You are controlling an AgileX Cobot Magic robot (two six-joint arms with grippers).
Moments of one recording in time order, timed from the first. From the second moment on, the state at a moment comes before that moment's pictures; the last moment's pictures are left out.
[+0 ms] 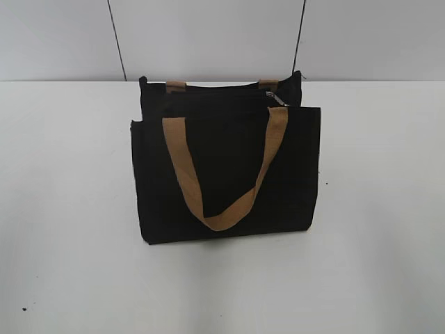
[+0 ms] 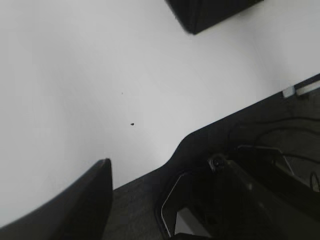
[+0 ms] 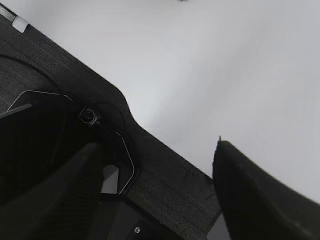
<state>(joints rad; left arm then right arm) -0.62 0.56 -0.74 0.01 1.21 -0.11 0.46 0.68 -0.73 0.11 1.22 -0.23</state>
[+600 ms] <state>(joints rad) -0.62 0.19 -0.58 0.01 1.23 -0.06 0.46 0.32 -0.52 0.11 1.19 -0.20</state>
